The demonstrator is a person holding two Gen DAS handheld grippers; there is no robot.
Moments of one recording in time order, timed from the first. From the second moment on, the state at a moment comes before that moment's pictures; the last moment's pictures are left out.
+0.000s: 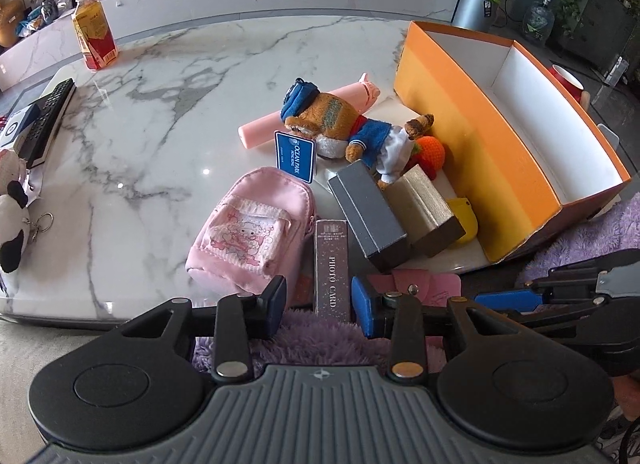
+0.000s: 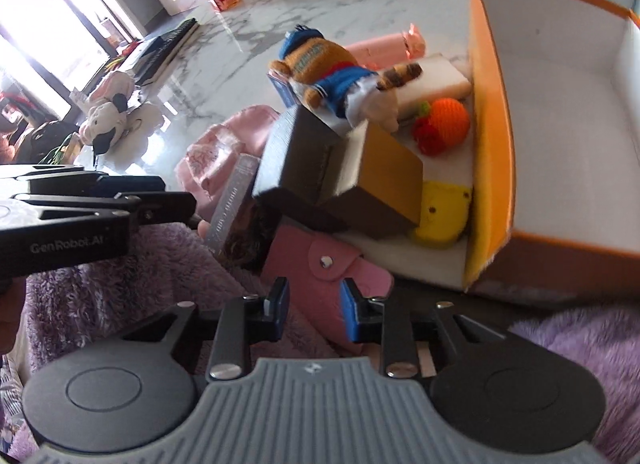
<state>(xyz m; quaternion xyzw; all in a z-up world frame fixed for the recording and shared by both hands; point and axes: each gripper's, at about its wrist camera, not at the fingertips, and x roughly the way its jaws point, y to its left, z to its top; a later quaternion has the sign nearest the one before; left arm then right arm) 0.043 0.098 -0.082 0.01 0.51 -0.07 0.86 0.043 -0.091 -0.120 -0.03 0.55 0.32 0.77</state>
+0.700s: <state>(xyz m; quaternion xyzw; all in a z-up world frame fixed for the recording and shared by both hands) 0.043 0.091 -0.085 0.04 0.50 -0.07 0.86 0.080 -0.088 -0.193 0.07 0.59 0.30 0.75</state>
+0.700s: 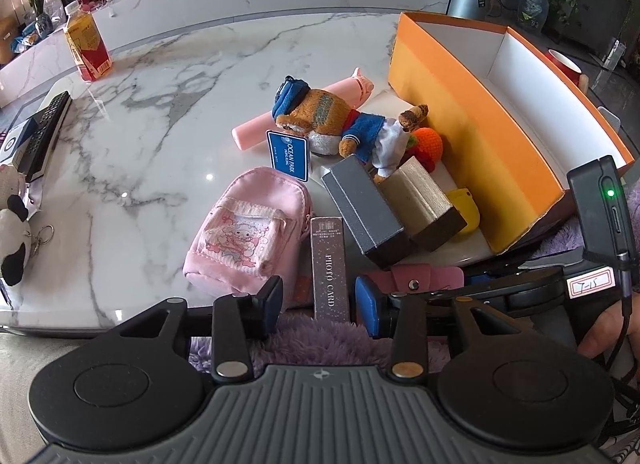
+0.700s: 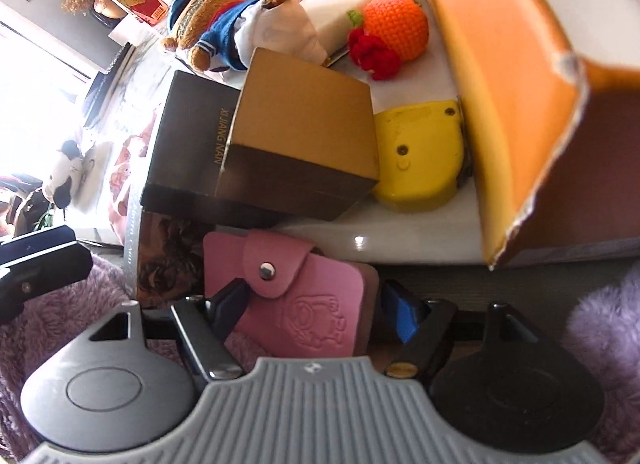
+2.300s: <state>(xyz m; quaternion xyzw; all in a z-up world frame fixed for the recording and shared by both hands) 0.105 0.077 -0.131 0.25 0.55 -0.08 0.79 0.043 -0.140 -0.079 -0.04 0.48 0.30 0.82</state>
